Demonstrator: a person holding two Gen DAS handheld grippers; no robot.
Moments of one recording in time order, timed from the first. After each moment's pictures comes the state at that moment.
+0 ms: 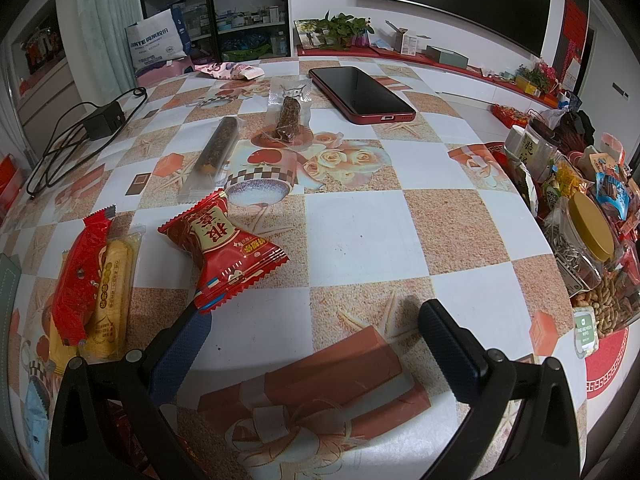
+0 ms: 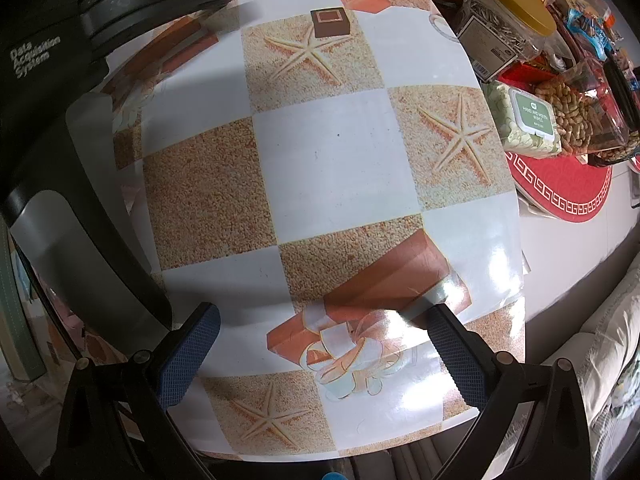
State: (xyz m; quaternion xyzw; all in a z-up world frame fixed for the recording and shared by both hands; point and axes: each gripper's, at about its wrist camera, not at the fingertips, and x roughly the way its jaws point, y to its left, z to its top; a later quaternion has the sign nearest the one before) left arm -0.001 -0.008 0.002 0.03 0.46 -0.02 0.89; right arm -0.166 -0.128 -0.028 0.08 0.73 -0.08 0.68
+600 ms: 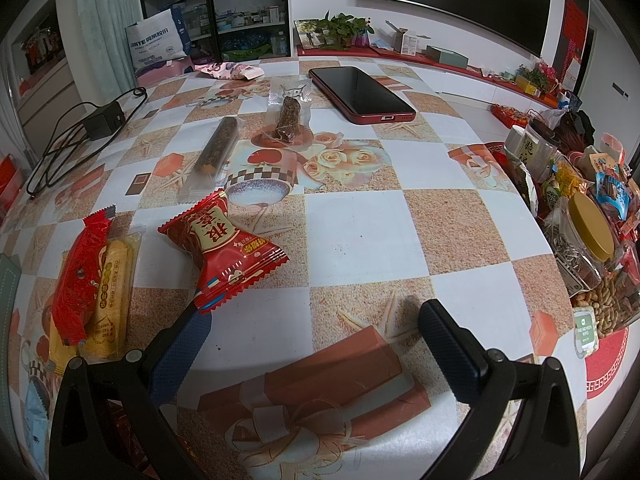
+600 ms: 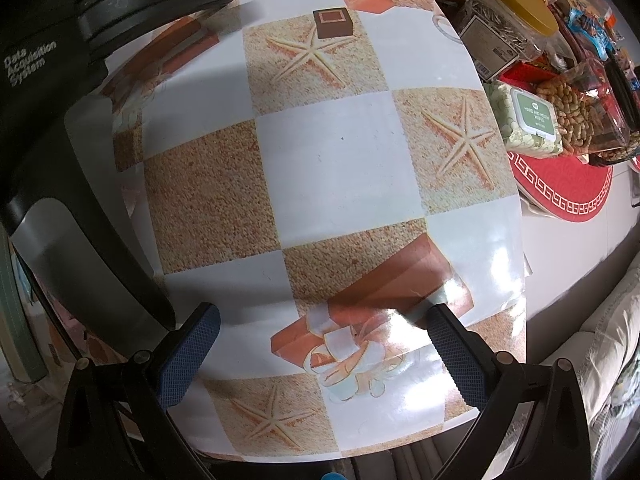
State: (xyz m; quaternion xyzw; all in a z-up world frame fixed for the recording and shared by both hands) left arm 0.000 -0.009 0.002 0.03 0.46 -0.02 0.89; right arm -0.166 -0.130 -0.029 0.09 0.73 -0.08 0.67
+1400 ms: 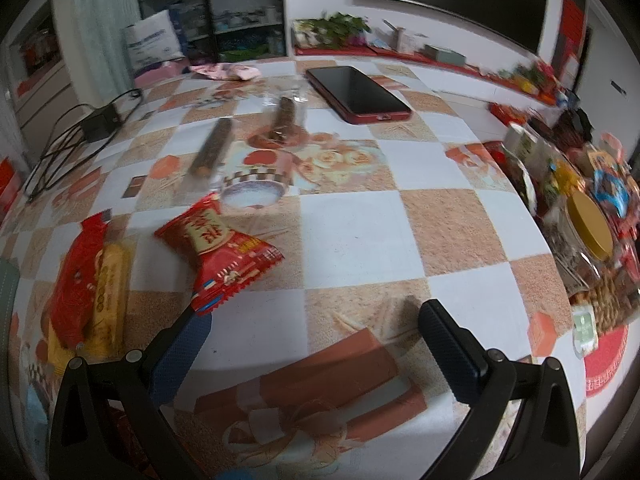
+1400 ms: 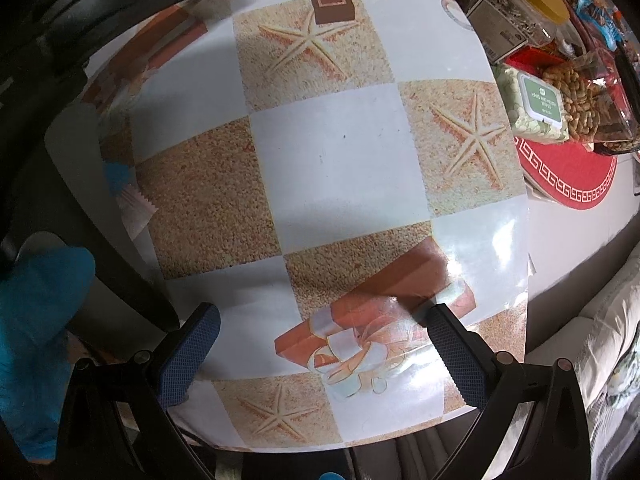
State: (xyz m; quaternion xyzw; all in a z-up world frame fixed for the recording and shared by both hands) left arm 0.001 -0.009 0.003 0.04 0.47 -0.04 0.88; right arm -0.153 -0.136 -0.038 0.10 0.76 -0.07 0.63
